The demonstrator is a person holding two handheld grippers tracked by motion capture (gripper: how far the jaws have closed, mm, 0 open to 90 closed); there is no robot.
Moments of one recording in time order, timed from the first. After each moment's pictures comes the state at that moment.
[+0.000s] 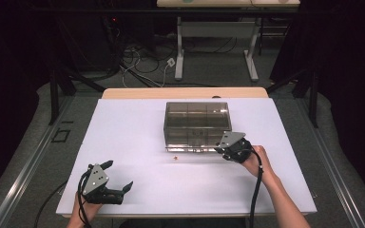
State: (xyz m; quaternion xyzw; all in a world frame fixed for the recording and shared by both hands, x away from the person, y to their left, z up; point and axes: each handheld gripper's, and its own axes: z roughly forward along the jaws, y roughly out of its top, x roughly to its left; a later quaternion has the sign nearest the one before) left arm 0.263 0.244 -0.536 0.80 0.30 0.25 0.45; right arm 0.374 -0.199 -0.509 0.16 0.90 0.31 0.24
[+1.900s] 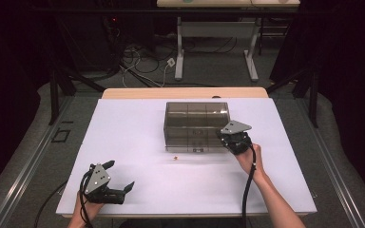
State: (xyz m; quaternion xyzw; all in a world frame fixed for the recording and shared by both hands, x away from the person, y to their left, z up) left arm 0.265 0.241 -0.538 0.81 0.30 0.25 0.45; right arm 0.391 -0.197 -0.506 0.31 0.82 0.38 0.29
